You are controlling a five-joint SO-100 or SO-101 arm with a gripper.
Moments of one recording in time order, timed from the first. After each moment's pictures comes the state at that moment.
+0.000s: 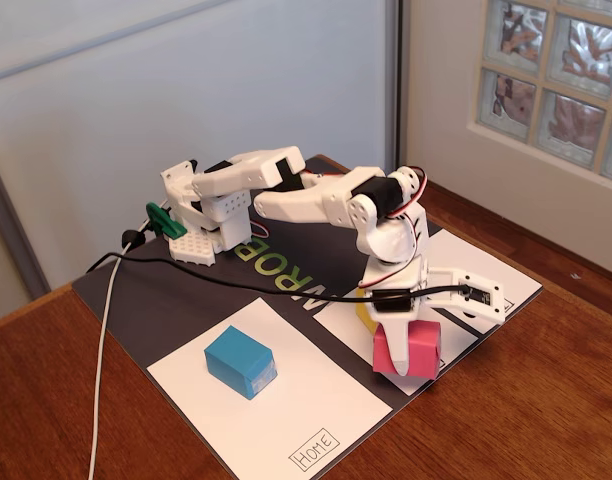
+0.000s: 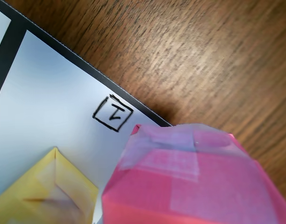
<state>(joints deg) -3.5 25.1 3.6 91.1 54.7</state>
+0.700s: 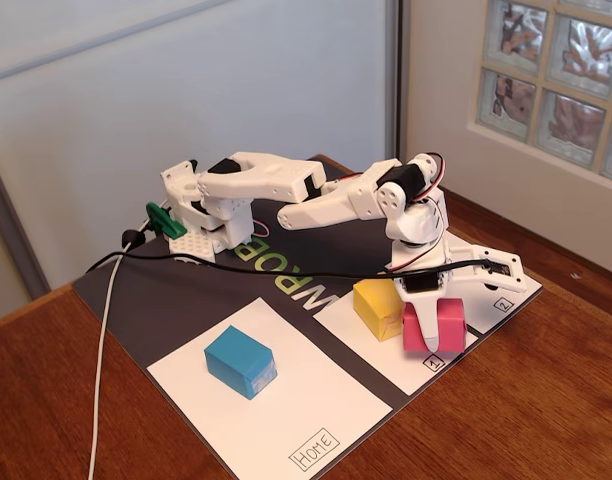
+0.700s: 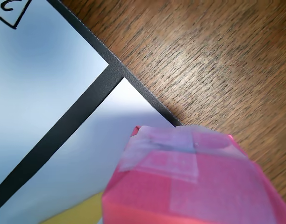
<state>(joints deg) -11.6 14.6 -15.8 101.2 55.2</state>
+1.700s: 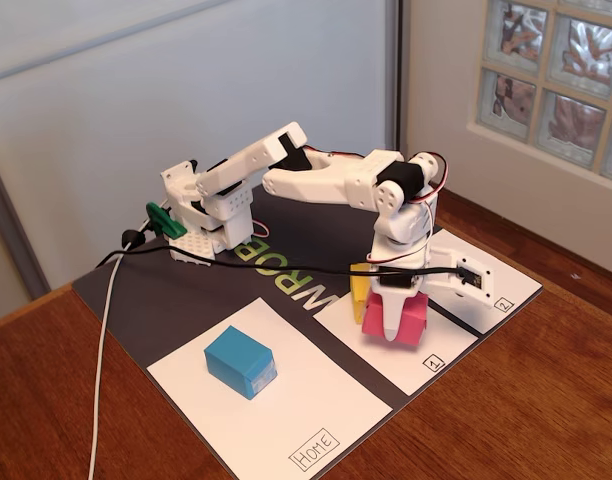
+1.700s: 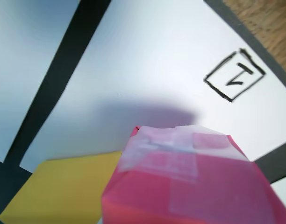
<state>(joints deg) -10.7 35.1 21.8 101.2 60.2</state>
